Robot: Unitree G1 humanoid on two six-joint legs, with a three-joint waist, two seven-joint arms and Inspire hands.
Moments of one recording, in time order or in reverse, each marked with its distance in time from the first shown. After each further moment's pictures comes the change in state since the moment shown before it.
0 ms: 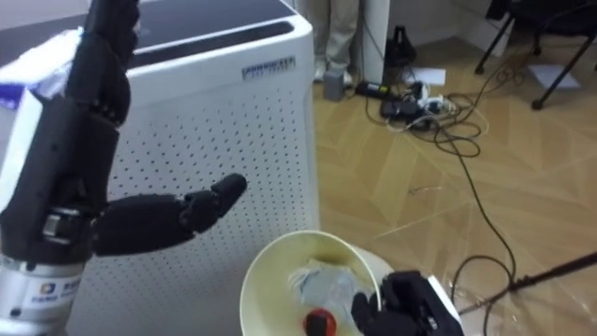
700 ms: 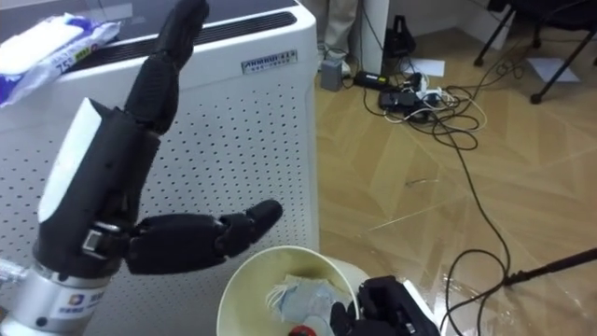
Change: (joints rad) left arm -0.013 -0.008 0.034 -0.049 0.226 -0.030 0.004; right arm -0.010 -0.008 0.071 0.000 -0.008 0.000 0.025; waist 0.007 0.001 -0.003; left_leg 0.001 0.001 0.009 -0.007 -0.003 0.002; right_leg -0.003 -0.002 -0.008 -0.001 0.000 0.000
